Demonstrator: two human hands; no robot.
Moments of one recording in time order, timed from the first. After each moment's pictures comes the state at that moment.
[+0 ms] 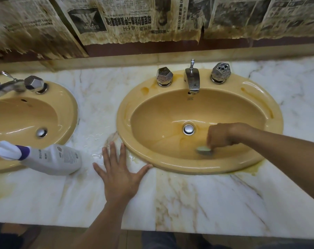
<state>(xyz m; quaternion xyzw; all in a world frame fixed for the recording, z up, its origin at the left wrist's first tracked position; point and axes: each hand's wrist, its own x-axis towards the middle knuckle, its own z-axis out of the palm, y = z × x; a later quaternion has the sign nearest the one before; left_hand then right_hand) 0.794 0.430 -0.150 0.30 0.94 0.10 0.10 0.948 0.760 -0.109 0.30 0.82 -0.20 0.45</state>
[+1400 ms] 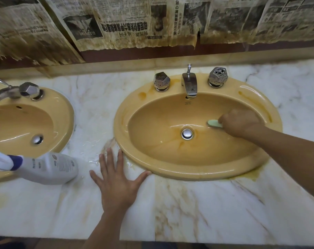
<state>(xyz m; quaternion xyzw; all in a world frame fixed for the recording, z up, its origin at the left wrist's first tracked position) 0.793 0.431 -0.153 0.29 0.95 0.11 0.09 0.970 0.804 -0.105 0.36 0.89 0.03 0.28</state>
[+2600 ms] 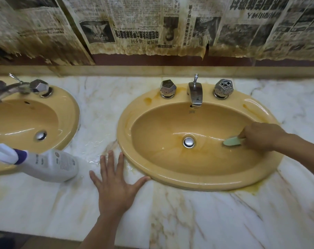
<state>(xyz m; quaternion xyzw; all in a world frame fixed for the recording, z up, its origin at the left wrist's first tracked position) 0.793 0.431 -0.154 0.29 0.95 0.12 0.08 1.005 0.828 -0.074 0.32 0.88 -0.01 0.36</state>
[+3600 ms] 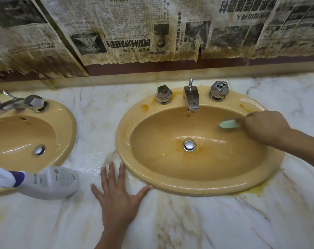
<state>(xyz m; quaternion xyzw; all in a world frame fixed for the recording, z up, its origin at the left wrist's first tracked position) 0.791 0.430 -0.157 0.30 0.94 0.12 0.07 1.002 0.838 -0.073 0.32 0.92 0.13 0.19</state>
